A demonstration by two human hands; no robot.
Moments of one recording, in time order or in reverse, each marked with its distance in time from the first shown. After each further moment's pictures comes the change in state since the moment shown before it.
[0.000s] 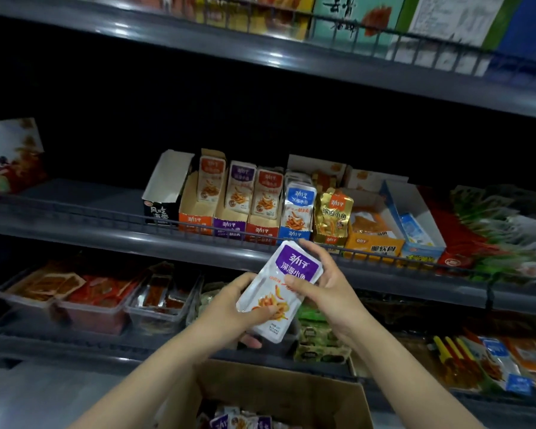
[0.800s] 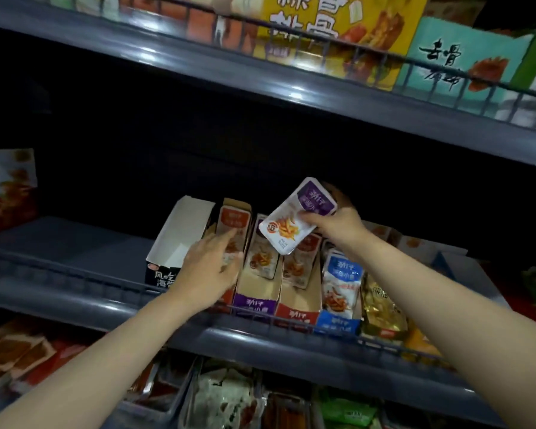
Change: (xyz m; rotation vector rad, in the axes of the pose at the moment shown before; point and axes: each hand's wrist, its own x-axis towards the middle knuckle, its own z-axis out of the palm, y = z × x) left_hand 0.162 0.034 -0.154 0.798 0.495 0.388; right_hand 0.240 -0.103 0.040 -0.341 0.145 -0.324
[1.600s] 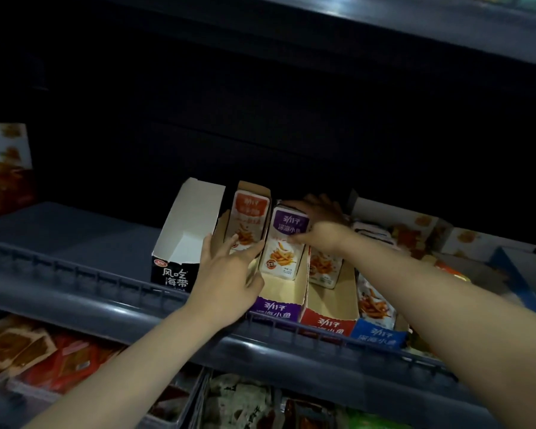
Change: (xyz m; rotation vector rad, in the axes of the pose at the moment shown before) left_hand 0.009 -0.020 0.038 0.257 0.012 0.093; right_hand 0.056 0.063 0.053 -1.040 -0.342 -0.261
